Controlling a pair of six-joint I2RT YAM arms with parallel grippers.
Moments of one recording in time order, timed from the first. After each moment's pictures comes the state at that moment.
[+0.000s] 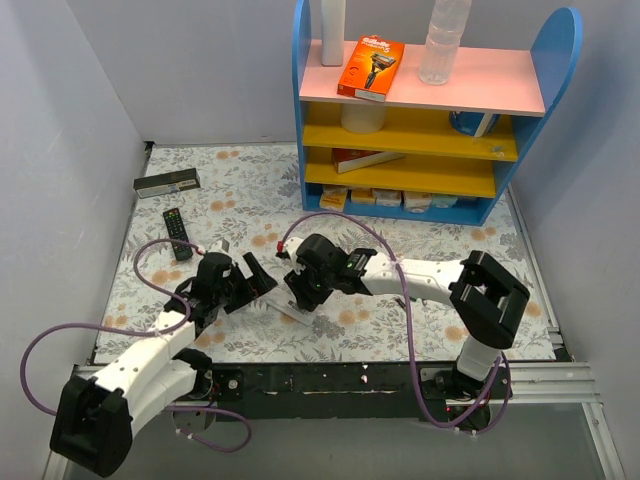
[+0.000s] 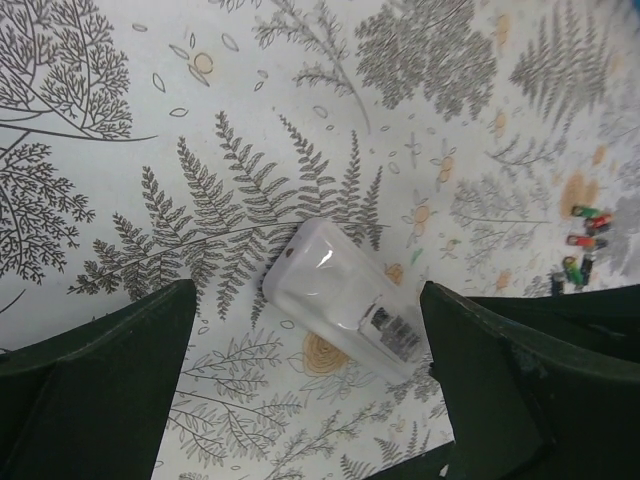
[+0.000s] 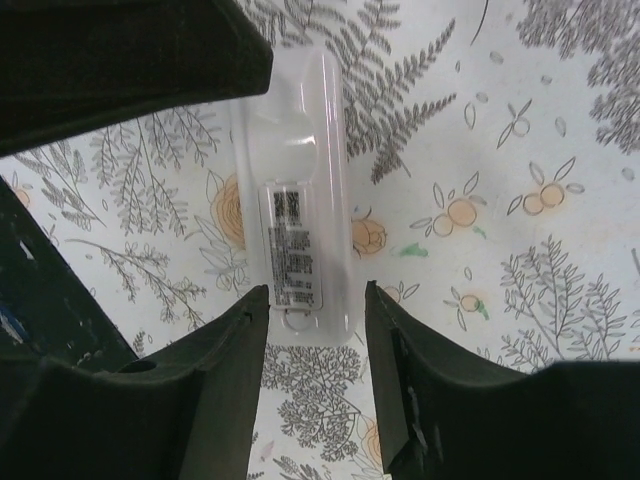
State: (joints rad) left arm -0.39 0.90 0.37 -0.24 0.08 -0.82; right arm 1.08 1.71 1.10 -0.30 -0.14 0.18
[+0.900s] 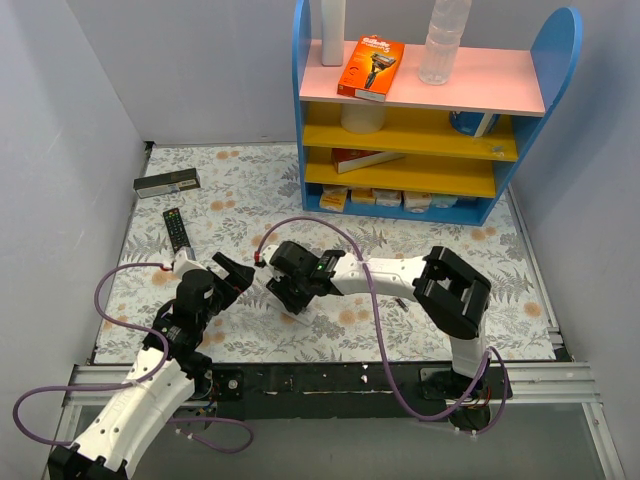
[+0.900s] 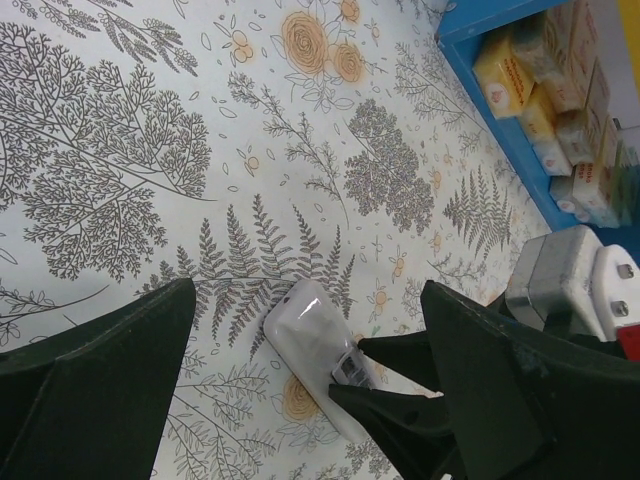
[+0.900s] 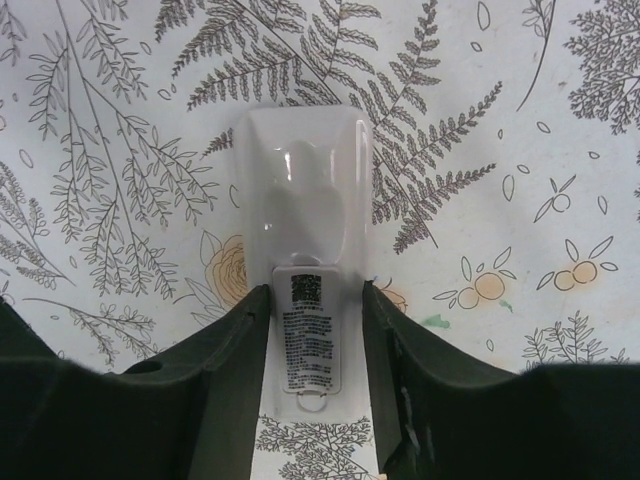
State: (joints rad) left arm -0.39 0.47 0.32 -0.38 -0.20 -0.99; right arm 1.14 1.90 1.31 -0.40 -0.04 0.15
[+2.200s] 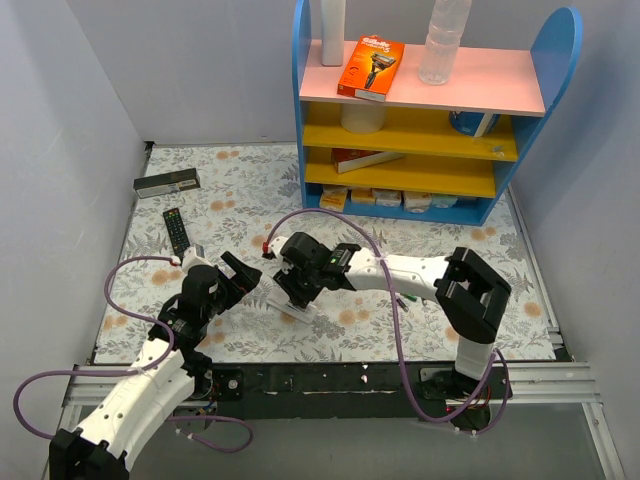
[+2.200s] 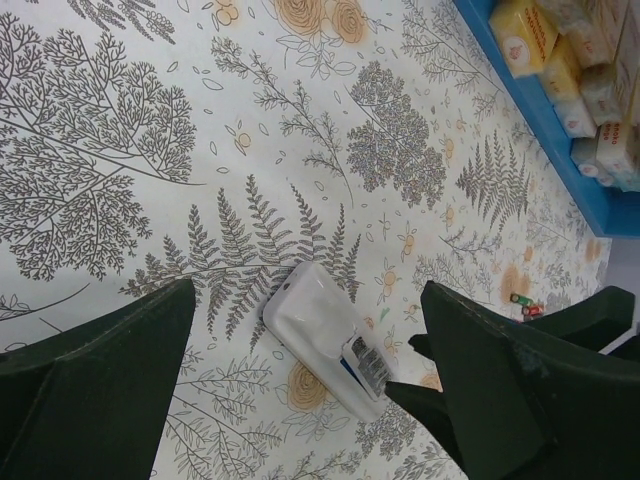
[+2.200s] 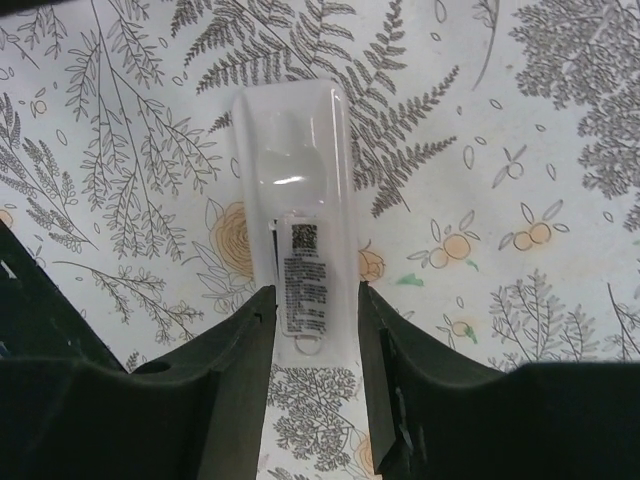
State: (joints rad) left arm -0.39 0.57 0.32 -0.32 -0.13 -0.96; right arm 1.10 1.80 1.26 -0.42 -0.07 0.14
